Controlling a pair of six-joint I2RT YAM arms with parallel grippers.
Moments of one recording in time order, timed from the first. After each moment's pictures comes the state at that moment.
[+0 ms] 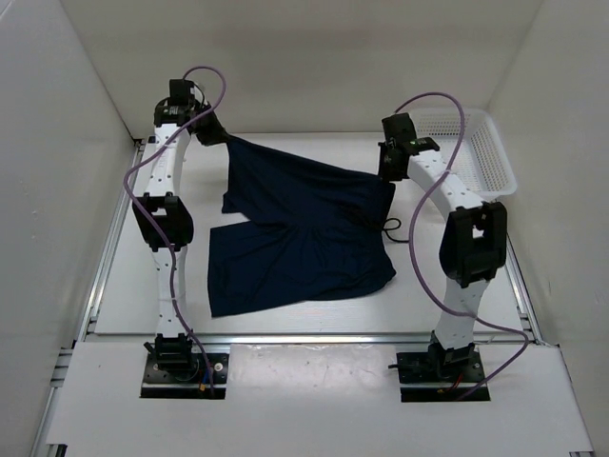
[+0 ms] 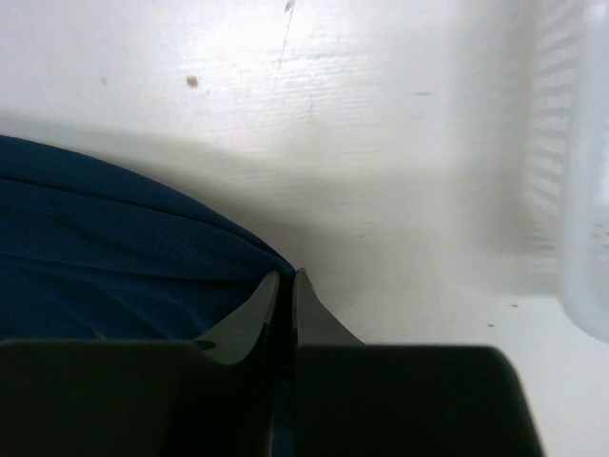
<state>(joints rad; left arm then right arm) 0.00 2.50 2.64 -0.95 0.33 -0.46 0.28 1.98 1.74 -0.71 0.17 0.25</state>
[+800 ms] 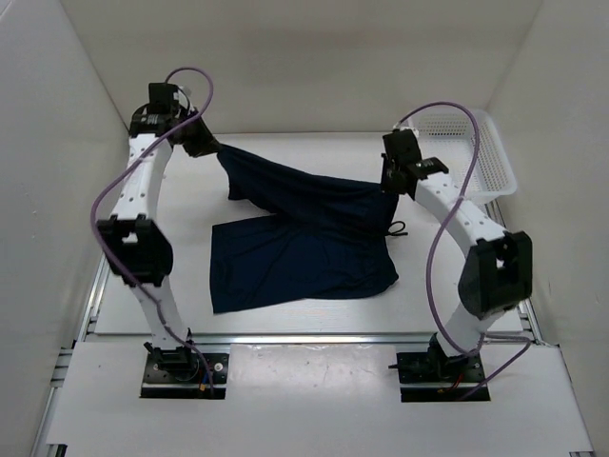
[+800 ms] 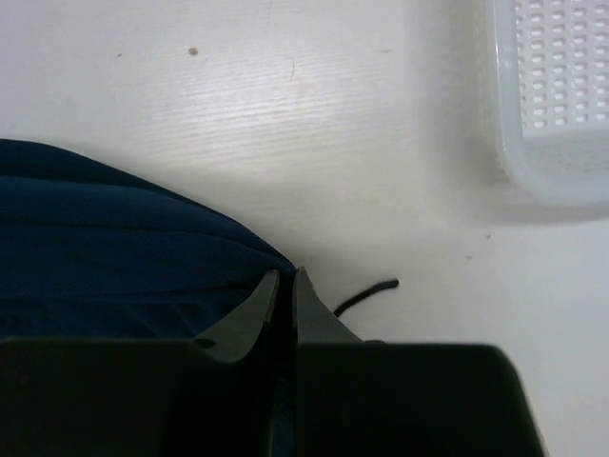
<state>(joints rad) 0.00 2.00 2.08 -0.88 0.35 -0.50 0.35 1.70 1.47 -0.61 0.28 0.31</state>
